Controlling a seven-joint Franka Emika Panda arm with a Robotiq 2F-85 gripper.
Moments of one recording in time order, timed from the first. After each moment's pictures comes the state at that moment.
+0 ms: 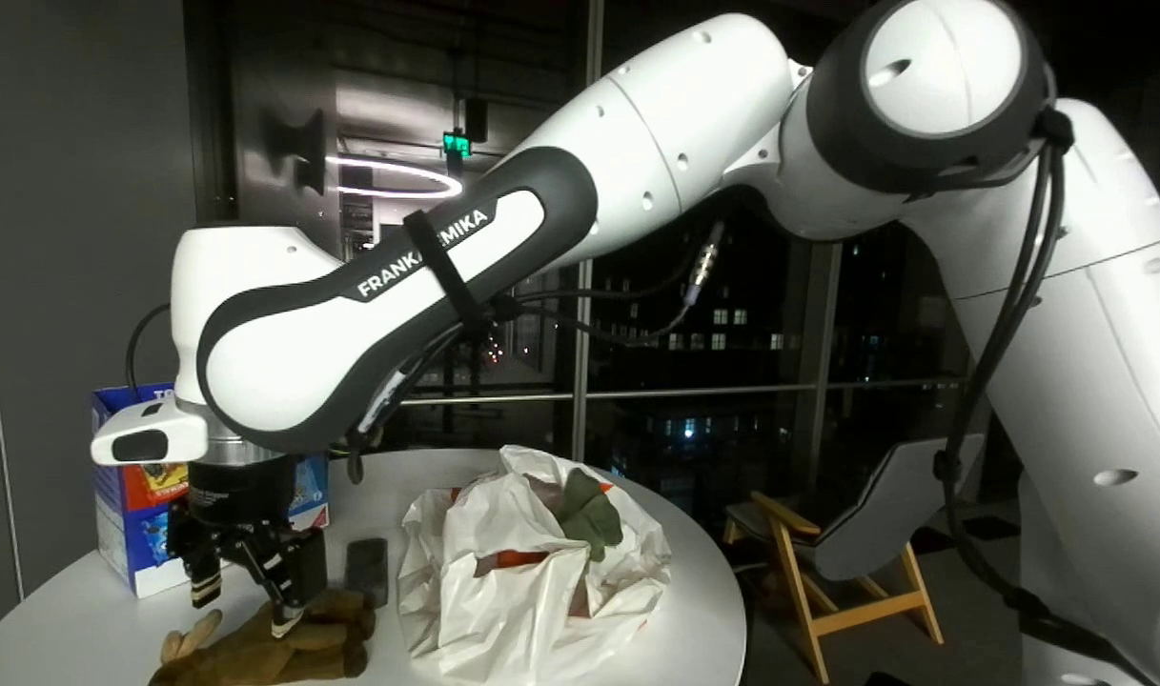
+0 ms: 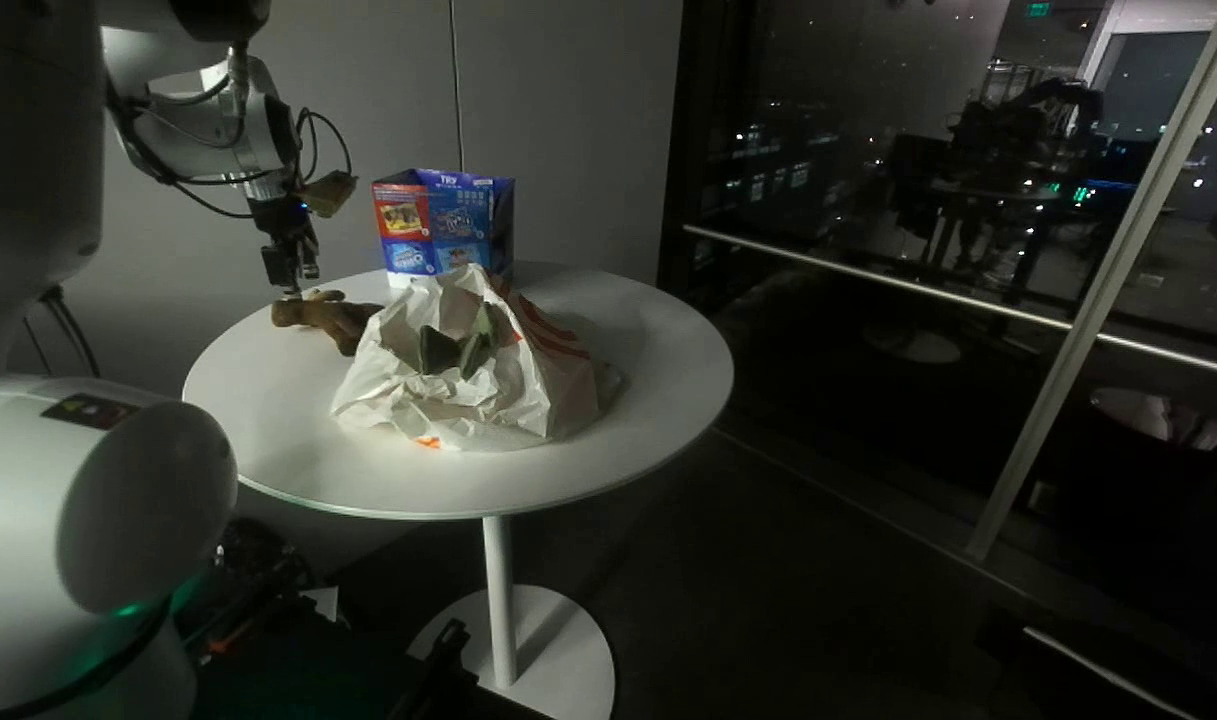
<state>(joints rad) 0.36 0.42 0.37 -1.77 -0.28 2.27 -1.28</state>
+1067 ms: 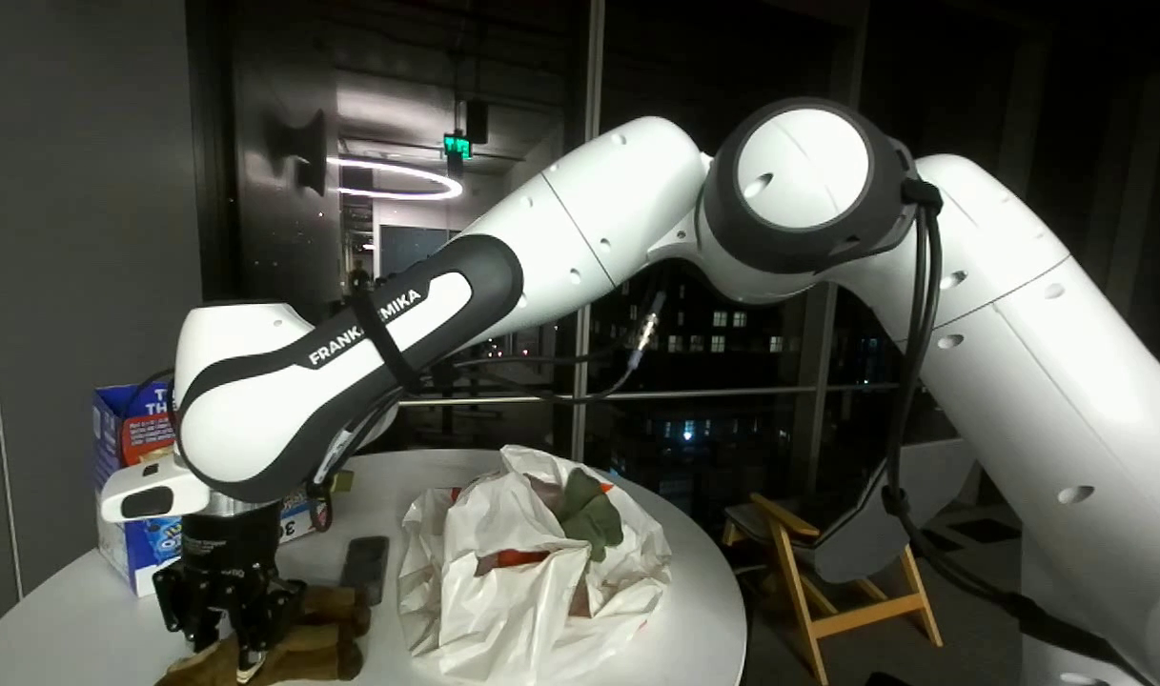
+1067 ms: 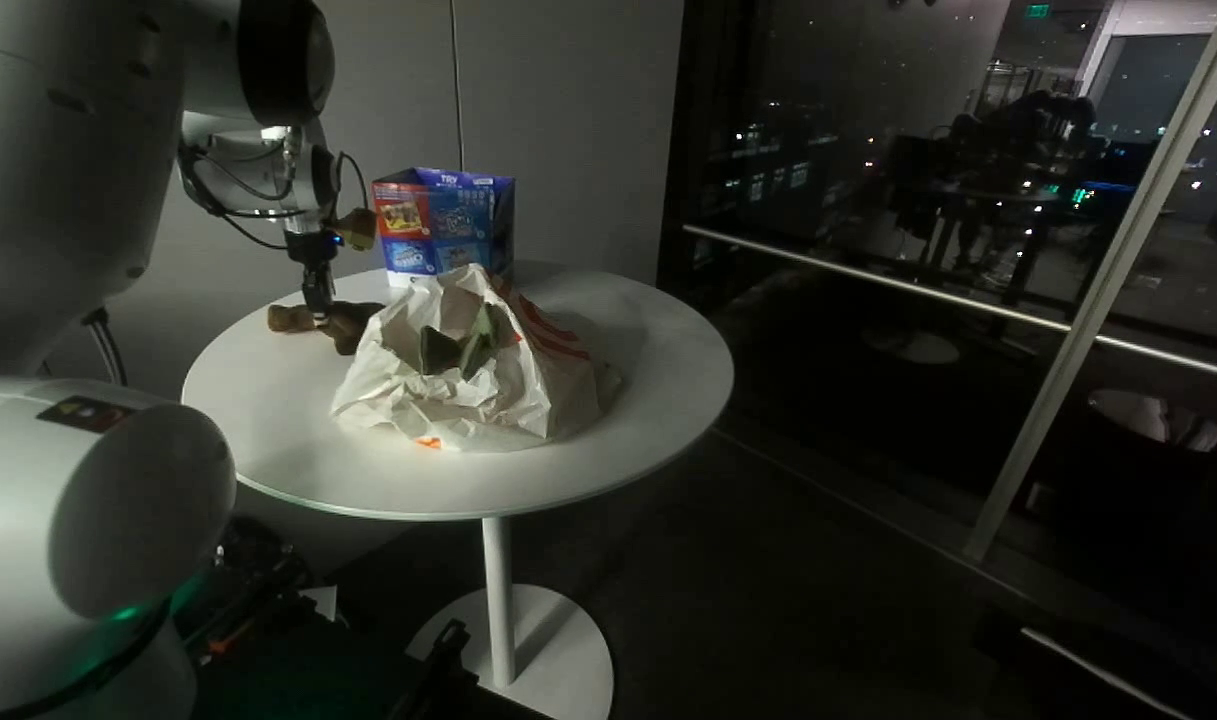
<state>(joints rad) 0.34 0.64 0.37 -1.59 -0.24 2.27 -1.52</state>
